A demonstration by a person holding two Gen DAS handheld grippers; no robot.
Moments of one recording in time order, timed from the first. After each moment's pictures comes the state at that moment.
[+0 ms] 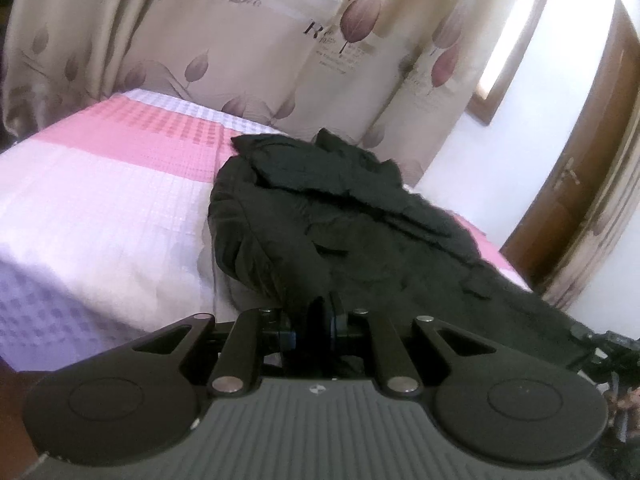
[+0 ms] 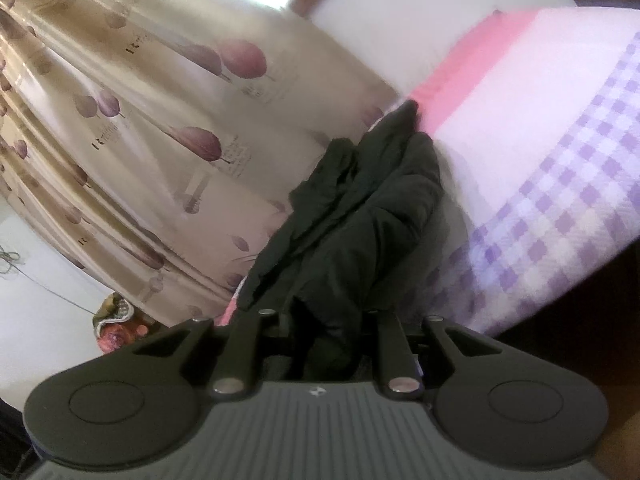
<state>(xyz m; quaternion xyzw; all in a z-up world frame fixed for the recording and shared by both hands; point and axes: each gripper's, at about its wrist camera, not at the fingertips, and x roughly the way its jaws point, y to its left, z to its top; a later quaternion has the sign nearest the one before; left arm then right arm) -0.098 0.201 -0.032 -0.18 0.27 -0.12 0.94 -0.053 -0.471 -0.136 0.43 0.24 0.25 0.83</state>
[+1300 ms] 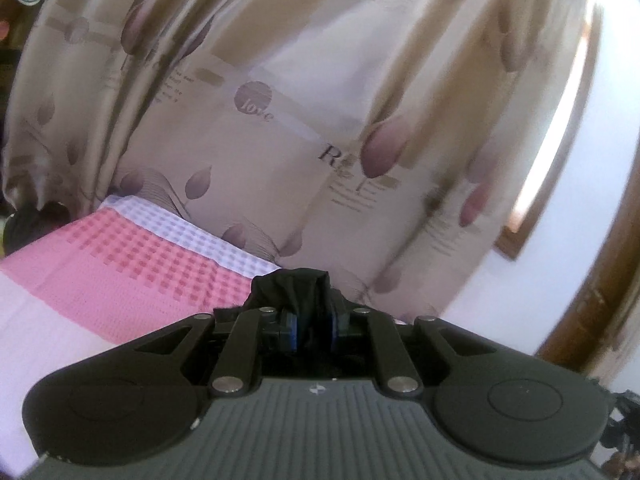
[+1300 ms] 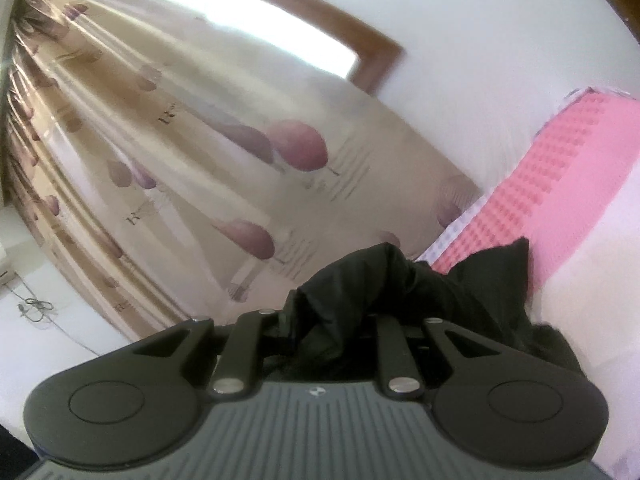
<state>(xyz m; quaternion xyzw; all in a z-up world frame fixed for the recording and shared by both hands) 0.048 0.199 0.072 -0.23 0.16 -0.05 0.96 0.106 -0.482 -0.035 0.45 0.15 0.28 0.83</state>
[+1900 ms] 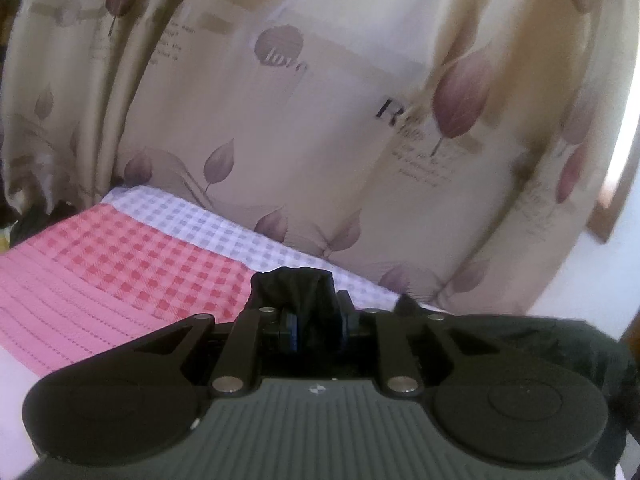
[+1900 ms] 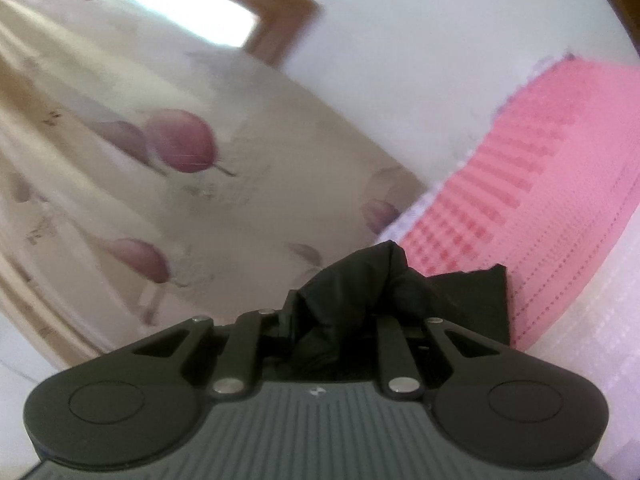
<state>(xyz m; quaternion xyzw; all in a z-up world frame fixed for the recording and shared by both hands) 0.206 0.184 0.021 -0.19 0.21 0.03 0.96 0.265 -0.456 -0.078 0.46 0.22 0.19 0.84</state>
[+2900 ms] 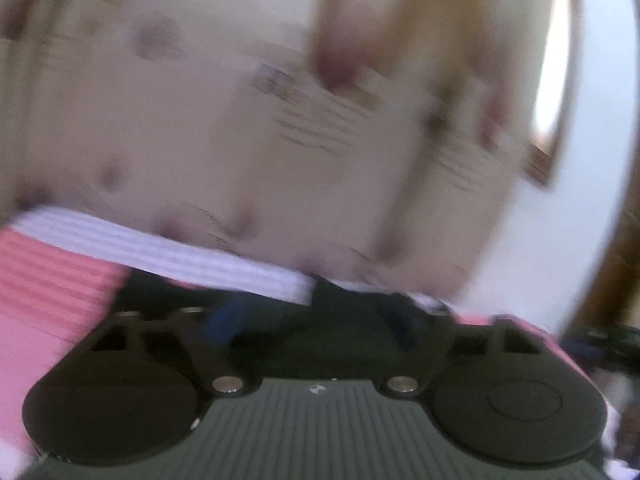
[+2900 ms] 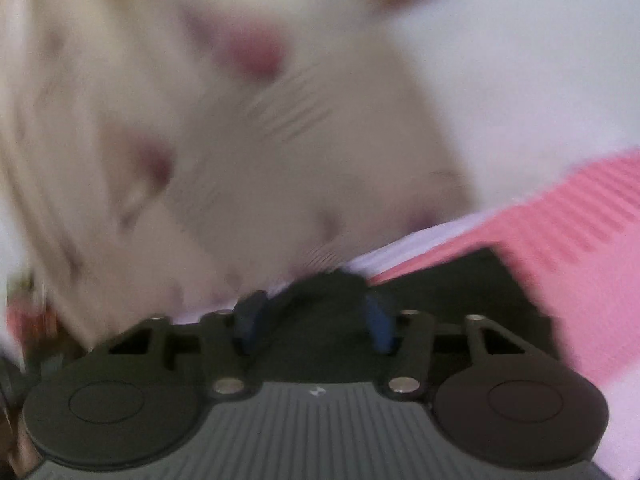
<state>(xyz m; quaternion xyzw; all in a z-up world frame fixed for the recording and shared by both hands) 0.236 0.087 0.011 -0.13 0.20 -0.10 0.97 0.289 -0.348 -0.045 0.23 0.21 0.25 0.92</state>
